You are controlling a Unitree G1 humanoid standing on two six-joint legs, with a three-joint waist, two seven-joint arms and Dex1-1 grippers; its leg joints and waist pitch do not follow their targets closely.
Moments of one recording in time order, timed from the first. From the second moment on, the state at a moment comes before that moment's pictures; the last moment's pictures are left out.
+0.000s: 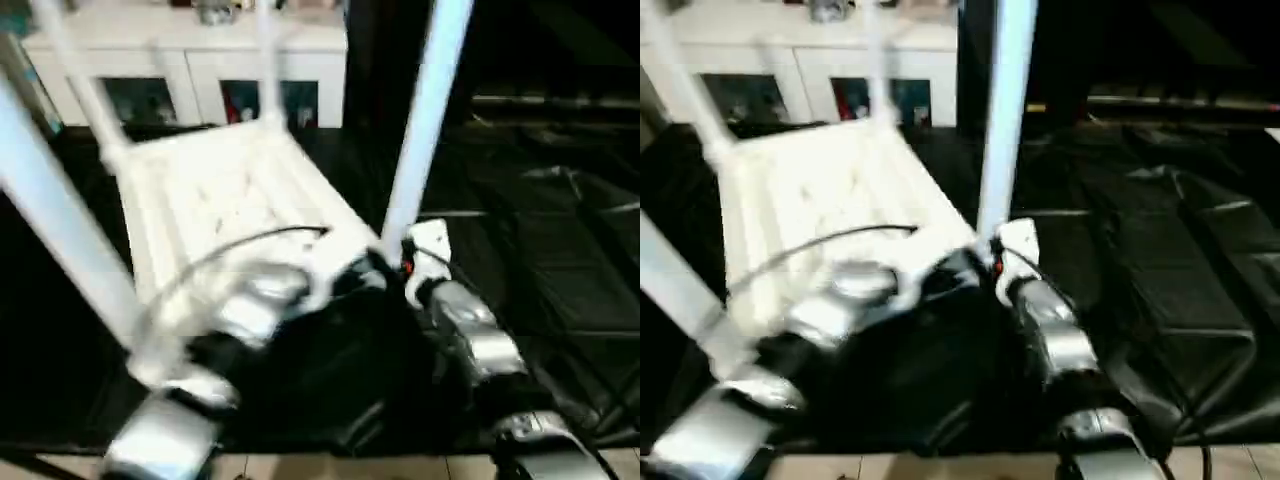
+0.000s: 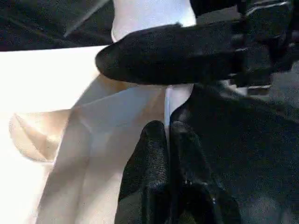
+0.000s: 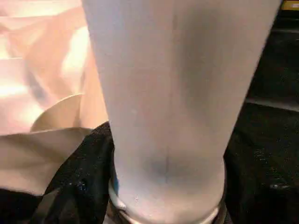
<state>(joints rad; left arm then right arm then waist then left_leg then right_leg) -0.69 0.01 -0.29 0.75 0.13 0.20 -0.62 -0.51 -0.08 0.01 0.70 0.06 0.04 0.26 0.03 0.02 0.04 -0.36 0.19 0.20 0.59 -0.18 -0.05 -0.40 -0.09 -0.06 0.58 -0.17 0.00</state>
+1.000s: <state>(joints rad) -0.67 0.28 -0.30 0.73 0.03 0.02 -1.19 -0.43 -0.38 0.15 0.44 0.17 0.10 1.04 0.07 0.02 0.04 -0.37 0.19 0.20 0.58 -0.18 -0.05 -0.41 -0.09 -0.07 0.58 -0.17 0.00</state>
